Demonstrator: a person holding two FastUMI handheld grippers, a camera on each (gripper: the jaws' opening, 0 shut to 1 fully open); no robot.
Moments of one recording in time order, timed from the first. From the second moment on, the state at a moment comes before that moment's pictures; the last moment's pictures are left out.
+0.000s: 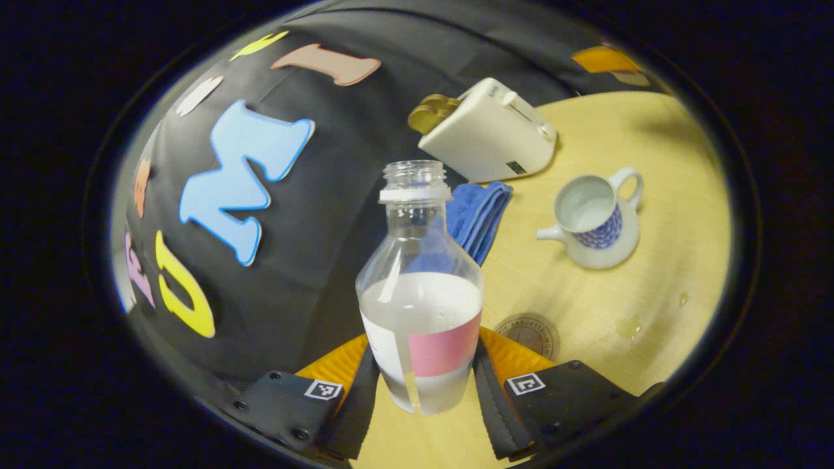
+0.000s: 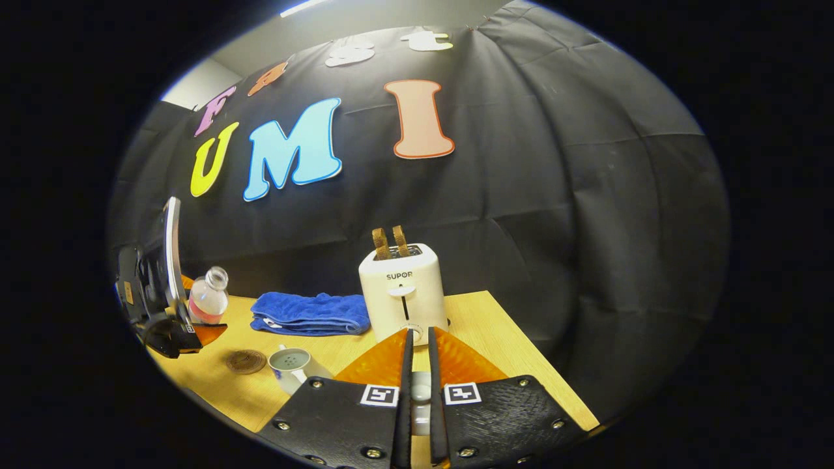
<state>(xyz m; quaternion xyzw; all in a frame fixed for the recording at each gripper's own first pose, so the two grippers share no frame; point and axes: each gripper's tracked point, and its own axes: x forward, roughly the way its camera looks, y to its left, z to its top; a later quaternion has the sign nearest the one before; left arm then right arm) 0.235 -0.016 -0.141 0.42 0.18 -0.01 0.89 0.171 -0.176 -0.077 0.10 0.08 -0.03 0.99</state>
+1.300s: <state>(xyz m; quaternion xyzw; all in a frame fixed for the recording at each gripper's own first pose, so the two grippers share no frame) 0.268 -0.060 -0.182 0.03 0.10 -0.01 0.99 0.176 -0.155 -0.093 0.07 0.10 -0.01 0.99</state>
